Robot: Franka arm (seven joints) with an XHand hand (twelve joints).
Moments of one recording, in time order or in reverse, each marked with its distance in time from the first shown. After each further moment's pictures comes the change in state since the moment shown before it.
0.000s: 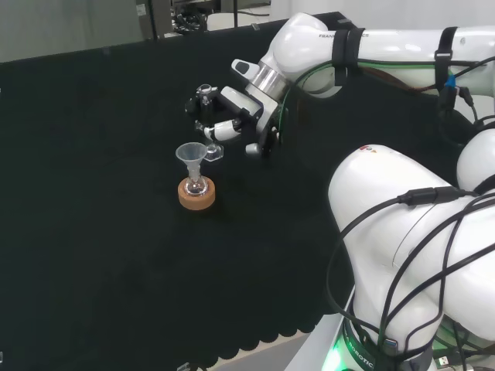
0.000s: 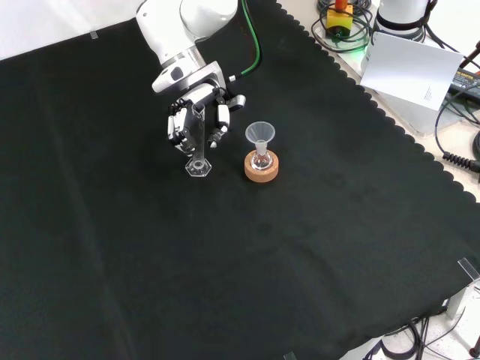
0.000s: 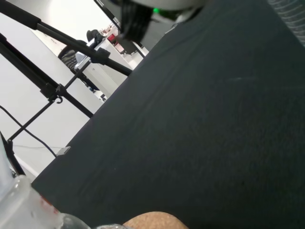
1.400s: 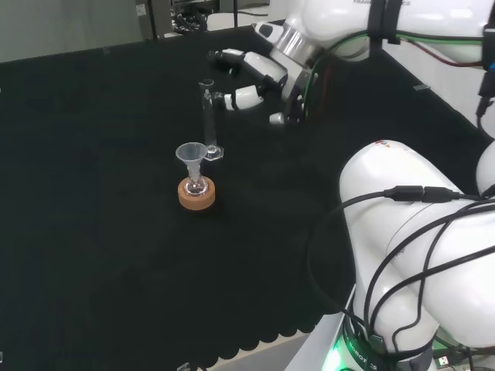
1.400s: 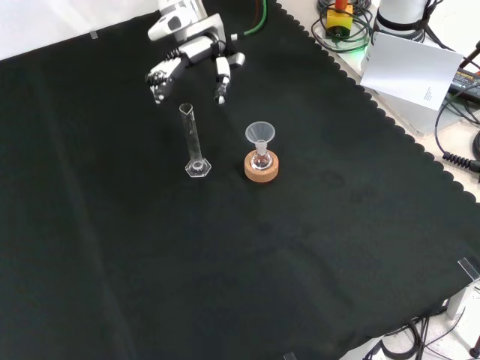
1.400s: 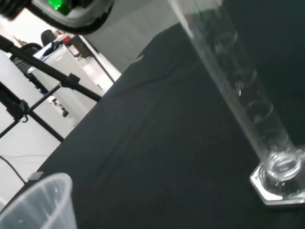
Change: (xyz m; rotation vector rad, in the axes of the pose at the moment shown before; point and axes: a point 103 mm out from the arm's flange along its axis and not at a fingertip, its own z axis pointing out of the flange) arm 0.036 -0.029 -0.094 -0.032 -0.149 0.100
